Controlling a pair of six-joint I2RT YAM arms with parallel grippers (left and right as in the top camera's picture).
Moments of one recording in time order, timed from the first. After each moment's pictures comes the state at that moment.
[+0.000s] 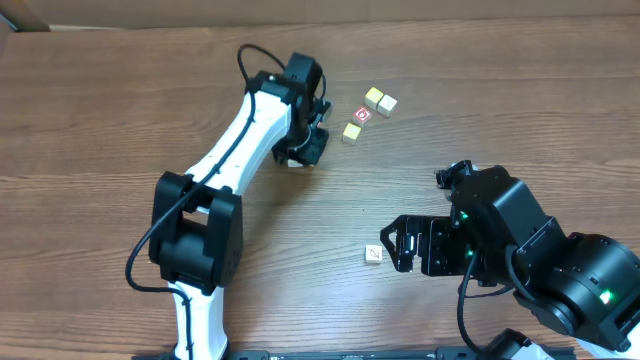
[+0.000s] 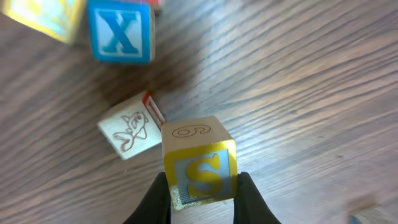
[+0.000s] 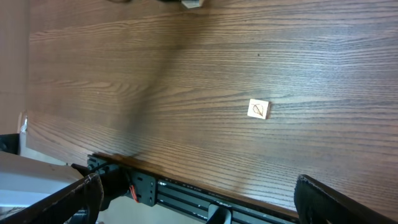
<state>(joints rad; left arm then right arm) -0.38 2.10 1.75 -1.12 0.11 0.00 0.70 1.06 1.42 -1.33 -0.13 0.72</state>
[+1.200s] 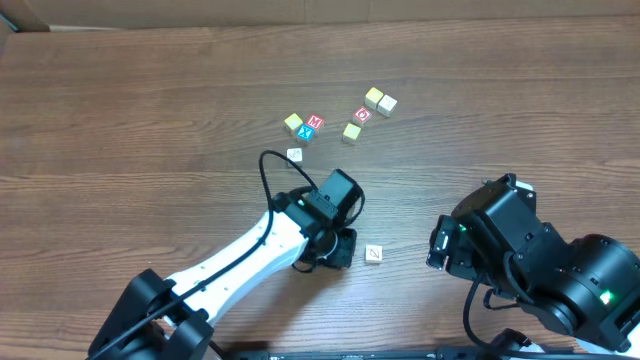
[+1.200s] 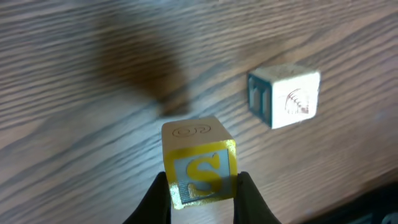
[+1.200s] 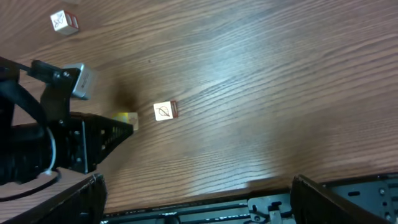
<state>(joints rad) -0.73 1.59 0.98 -0.78 0.21 -0.53 0.70 1.06 1.42 -1.58 0.17 0.95</state>
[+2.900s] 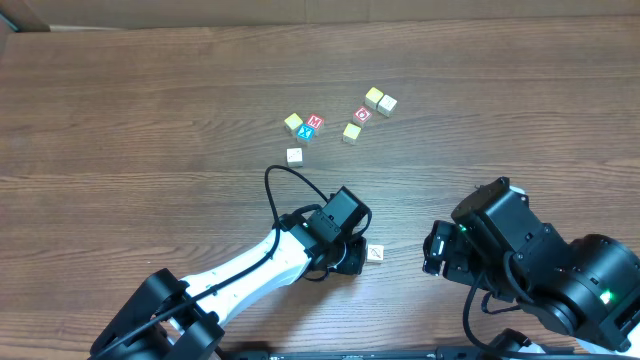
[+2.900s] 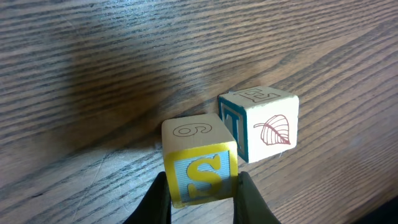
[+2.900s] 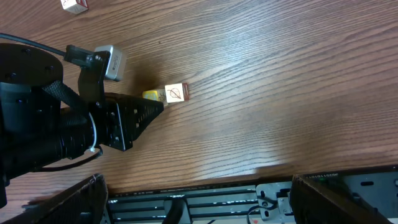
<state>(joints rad) -0.80 1.59 0.83 -0.49 0.22 -0.63 0.70 1.06 1.42 -1.58 0.09 0.93</state>
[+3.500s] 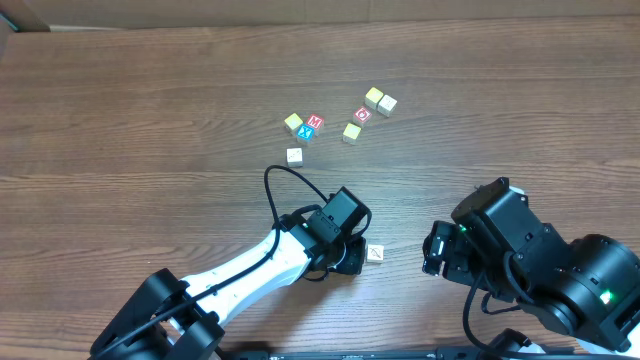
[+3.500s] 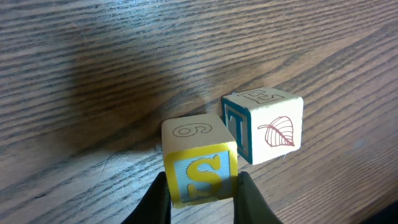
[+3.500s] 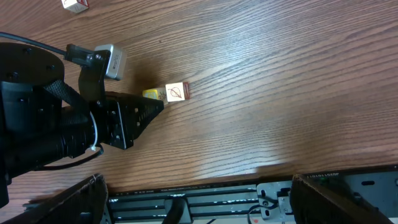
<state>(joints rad) -0.80 1.59 0.83 -0.48 0.21 -0.63 0.70 1.06 1.42 -1.58 0.08 0.93</state>
